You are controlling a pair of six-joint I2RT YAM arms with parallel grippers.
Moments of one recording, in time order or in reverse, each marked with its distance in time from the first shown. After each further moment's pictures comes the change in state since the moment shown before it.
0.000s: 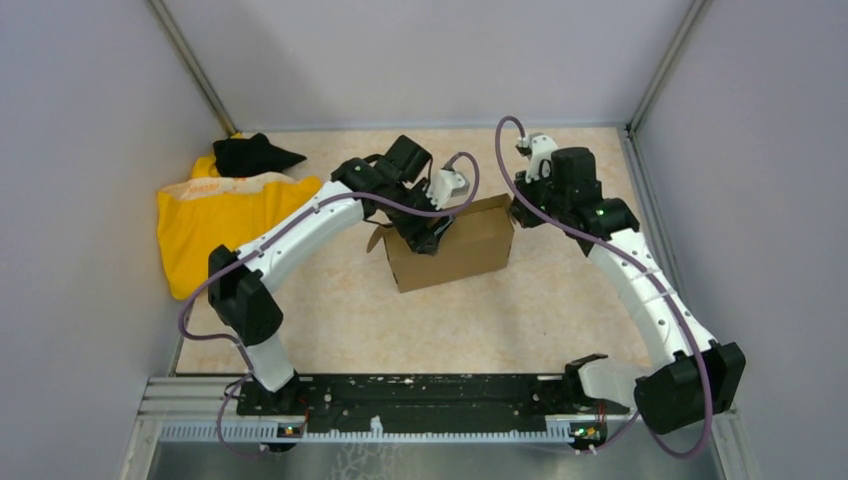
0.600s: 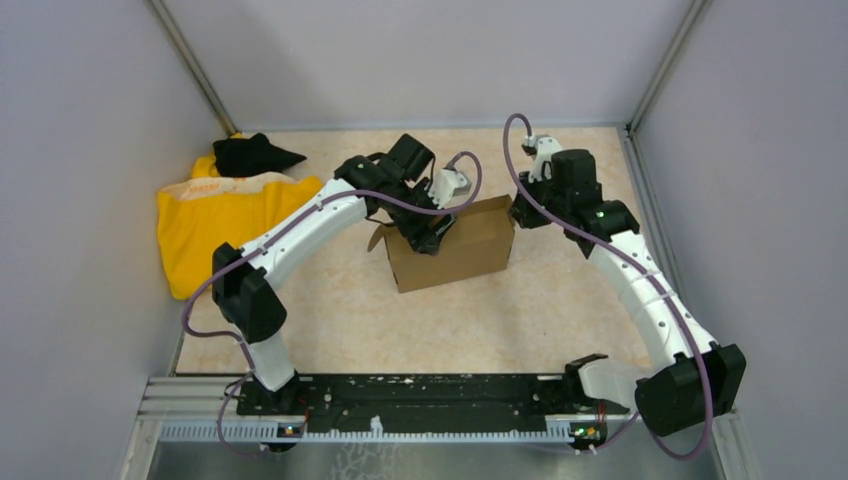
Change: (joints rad) left arm -0.009 0.033 0.045 -0.039 0.002 0.001; right arm 0.000 -0.017 -0.028 0.014 0.025 0.103
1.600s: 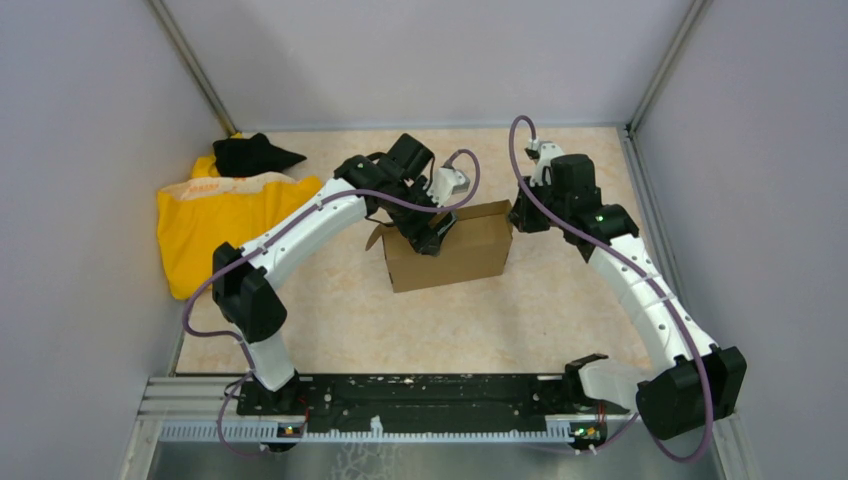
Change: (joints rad) left arm 0.000 0.001 0.000 0.001 -0.007 -0.032; right arm 0.002 -0.016 -0.033 -0.002 -0.001 0.093
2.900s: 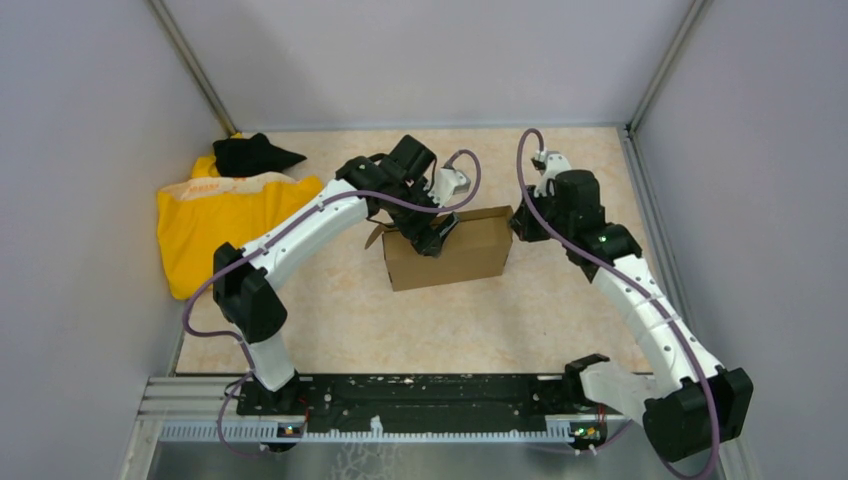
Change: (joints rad) left arm -0.011 0.000 -0.001 0.001 -0.026 -0.027; right arm 0.005 -0.093 -0.122 0.096 0.016 0.043
